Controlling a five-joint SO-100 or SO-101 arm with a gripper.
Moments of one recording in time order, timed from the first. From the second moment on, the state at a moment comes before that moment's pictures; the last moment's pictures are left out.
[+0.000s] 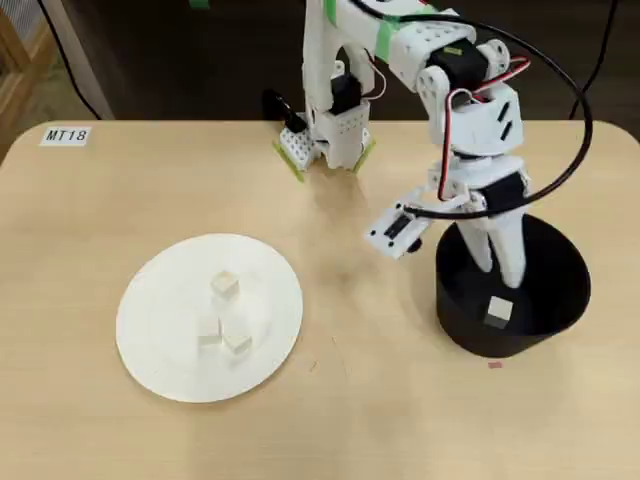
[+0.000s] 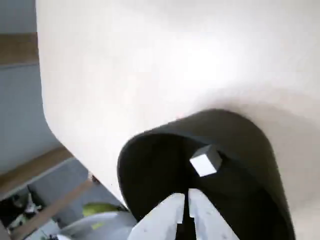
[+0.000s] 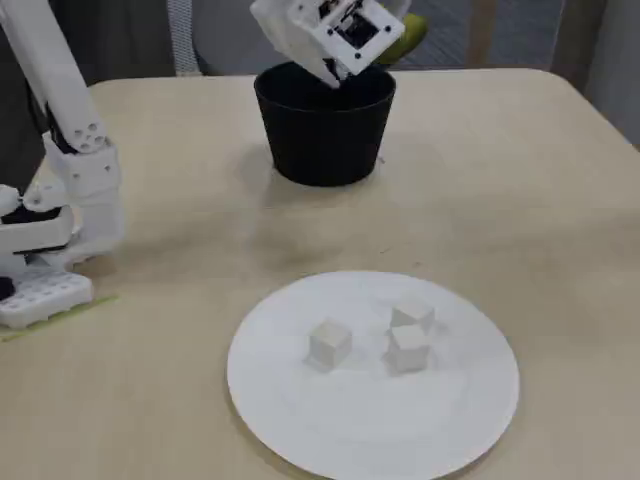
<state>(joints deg) -26.6 100.4 89.1 67.8 -1.8</state>
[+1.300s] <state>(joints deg) 7.6 90.7 89.8 68.1 -2.5</state>
